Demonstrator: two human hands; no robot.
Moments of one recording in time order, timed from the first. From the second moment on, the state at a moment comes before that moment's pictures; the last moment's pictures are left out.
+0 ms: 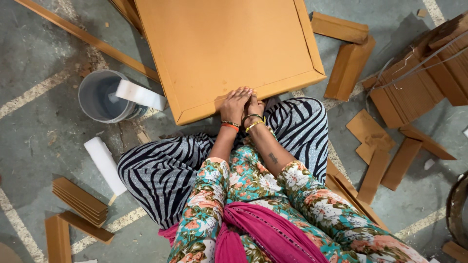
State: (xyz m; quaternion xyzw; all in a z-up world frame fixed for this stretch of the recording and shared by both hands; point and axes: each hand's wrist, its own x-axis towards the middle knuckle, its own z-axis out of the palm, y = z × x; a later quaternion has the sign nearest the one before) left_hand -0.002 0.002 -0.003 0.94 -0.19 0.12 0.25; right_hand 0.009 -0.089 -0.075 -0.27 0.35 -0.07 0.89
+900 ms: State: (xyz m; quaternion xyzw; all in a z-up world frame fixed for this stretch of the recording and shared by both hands) left_hand 0.004 0.006 -0.013 0.94 -0.22 0.11 0.25; right_hand -0.012 -0.084 -0.075 -0.26 0.38 -0.03 0.89
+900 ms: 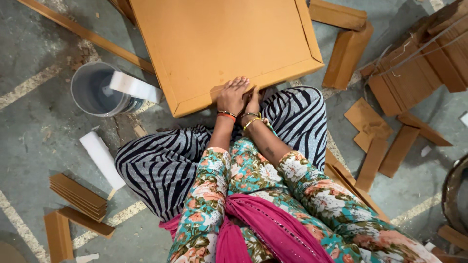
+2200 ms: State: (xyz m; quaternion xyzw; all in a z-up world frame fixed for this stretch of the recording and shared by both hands) left_hand -0.013 0.017 0.031 0.88 -0.16 0.08 0.43; right_hand -0.118 -0.105 0.082 -0.32 0.35 0.12 0.87
